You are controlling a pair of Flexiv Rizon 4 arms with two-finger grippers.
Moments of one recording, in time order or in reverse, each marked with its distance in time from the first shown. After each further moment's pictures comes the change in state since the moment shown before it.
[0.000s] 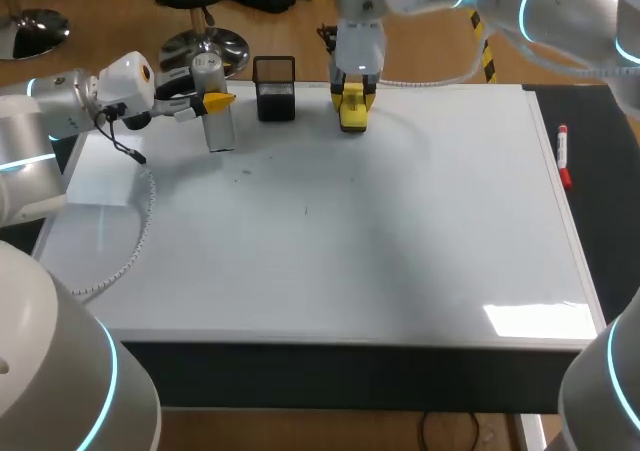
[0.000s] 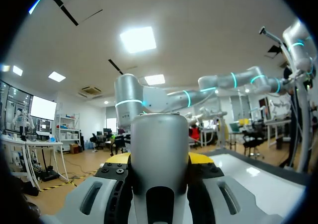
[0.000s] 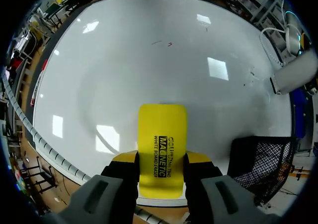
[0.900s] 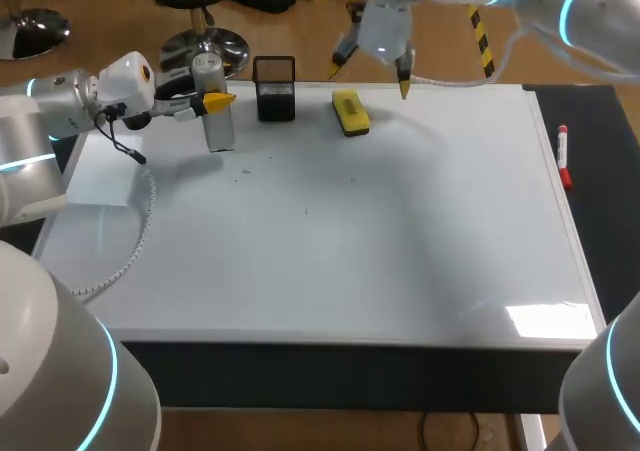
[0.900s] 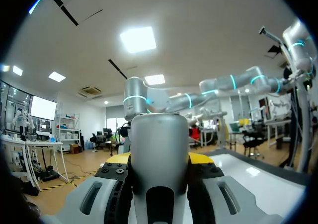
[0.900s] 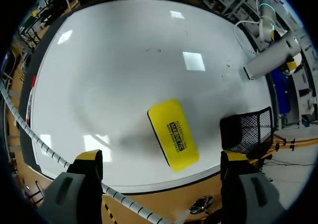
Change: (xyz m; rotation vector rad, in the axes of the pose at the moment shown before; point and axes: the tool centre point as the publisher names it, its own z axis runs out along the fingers) left arm 0.000 0.000 0.000 0.000 0.000 0.000; right arm 0.026 -0.001 -0.042 0.015 -0.201 0.167
